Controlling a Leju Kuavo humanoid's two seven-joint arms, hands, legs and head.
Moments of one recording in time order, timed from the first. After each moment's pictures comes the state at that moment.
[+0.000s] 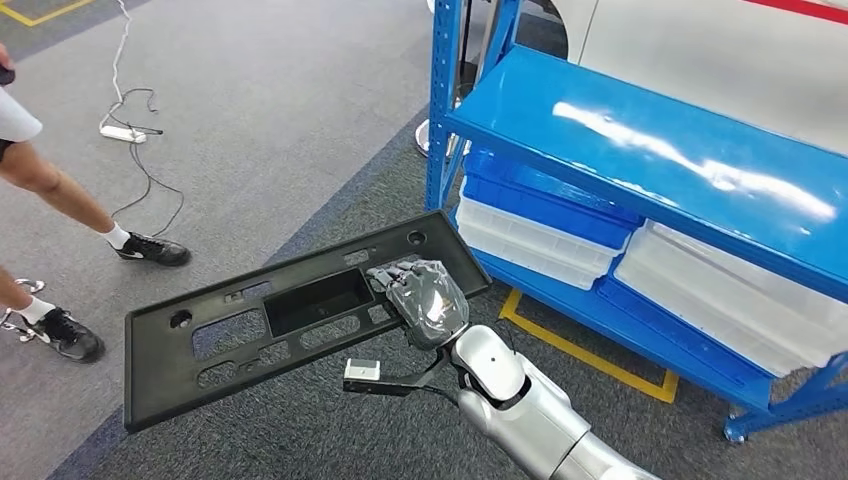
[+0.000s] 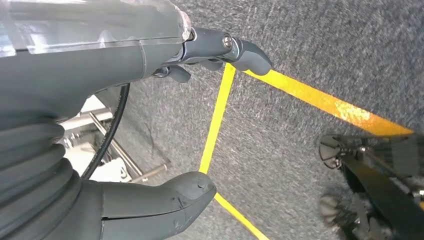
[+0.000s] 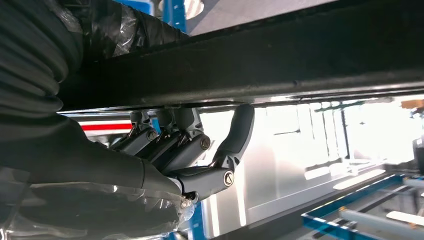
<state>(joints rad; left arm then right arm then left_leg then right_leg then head) -0.01 0.00 0.71 -0.18 -0.77 -0.14 0.07 -0.50 0.07 0.83 -1.18 1.16 -0.52 -0.01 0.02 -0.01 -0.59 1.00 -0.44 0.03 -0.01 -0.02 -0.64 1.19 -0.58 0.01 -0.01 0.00</state>
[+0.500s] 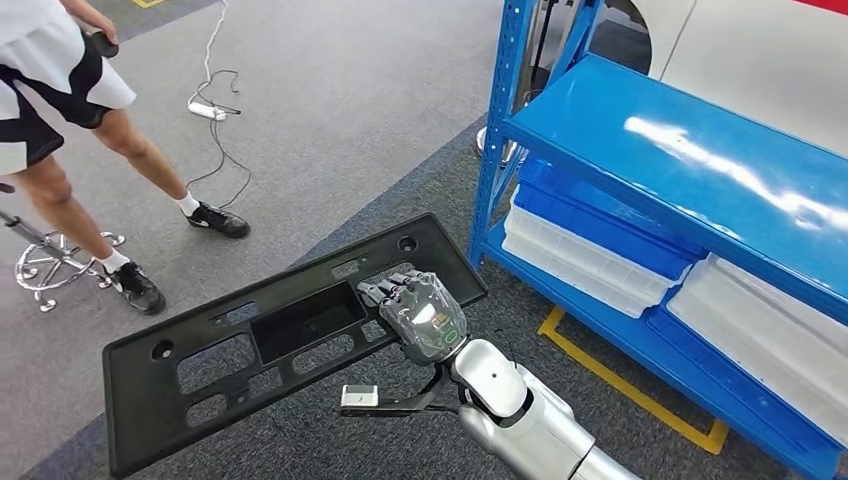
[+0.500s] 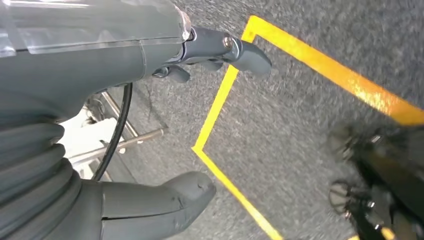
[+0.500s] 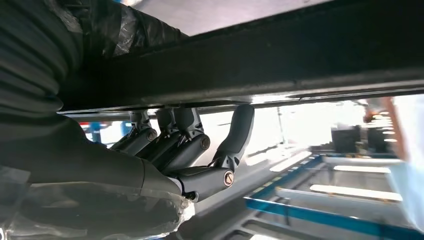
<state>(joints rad) -0.01 -0.01 0.72 -0.18 -0.79 -0.13 0.07 -0.45 0.04 0.85 -1.28 1.21 -0.52 -0.02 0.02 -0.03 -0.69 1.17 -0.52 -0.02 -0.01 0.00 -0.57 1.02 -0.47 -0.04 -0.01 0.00</state>
